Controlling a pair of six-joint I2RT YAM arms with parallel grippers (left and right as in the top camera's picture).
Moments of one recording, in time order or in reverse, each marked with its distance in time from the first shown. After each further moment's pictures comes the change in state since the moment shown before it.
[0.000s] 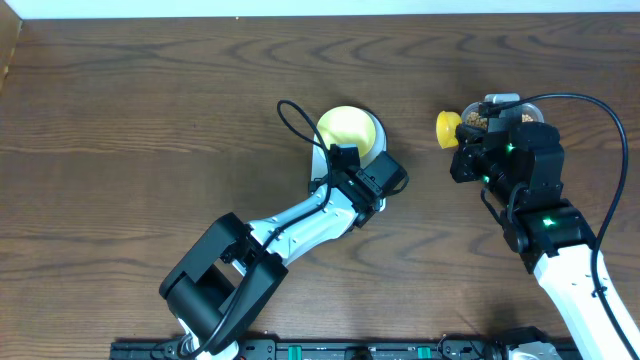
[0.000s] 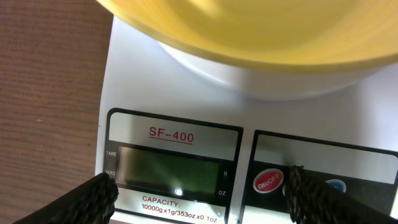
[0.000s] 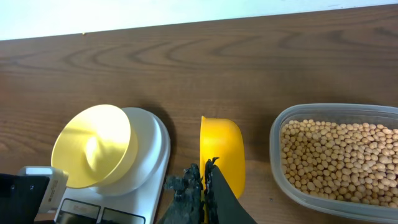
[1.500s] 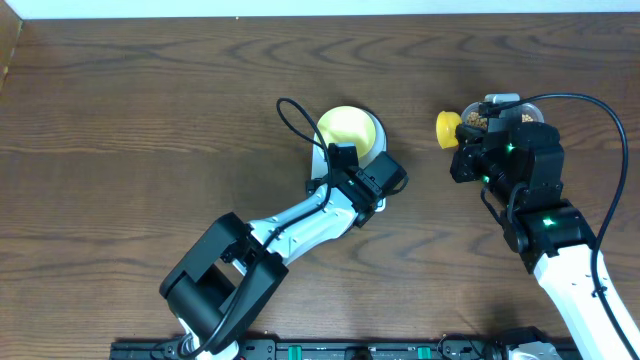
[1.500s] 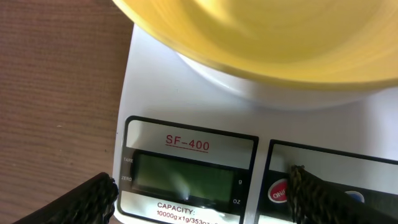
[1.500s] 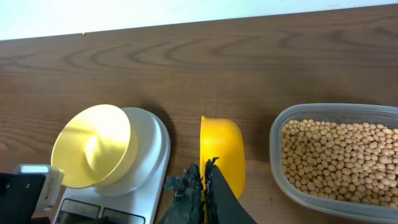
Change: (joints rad) left arm 0.001 0.003 0.000 -0.007 -0.047 0.000; right arm 0.000 0.000 0.000 0.000 0.000 0.000
